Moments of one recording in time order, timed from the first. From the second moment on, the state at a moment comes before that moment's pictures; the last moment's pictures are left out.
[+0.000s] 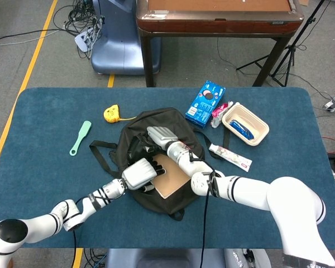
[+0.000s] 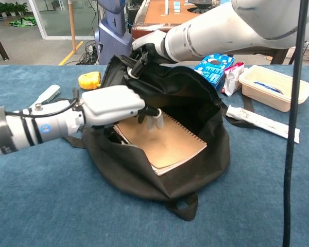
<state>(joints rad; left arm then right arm) -0.92 -1.75 0.01 -0.97 1.75 1.06 -0.10 1.39 -1.57 0.23 -1.23 -0.39 0.44 -0.06</state>
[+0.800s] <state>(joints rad) -0.90 -1.88 0.08 -0.77 1.78 1.11 -0.08 1.39 -1.55 0.19 -1.26 -0.40 0.46 -0.03</state>
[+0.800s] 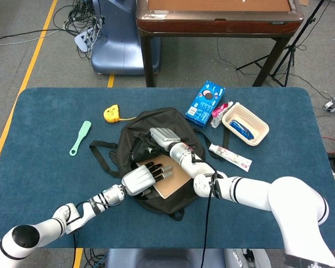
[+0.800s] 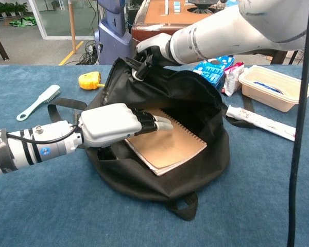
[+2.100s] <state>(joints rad) -0.94 -2.00 0.05 -0.61 1.75 1.20 -0.32 1.40 -1.56 0.17 -1.23 -0.36 0.48 -0.03</state>
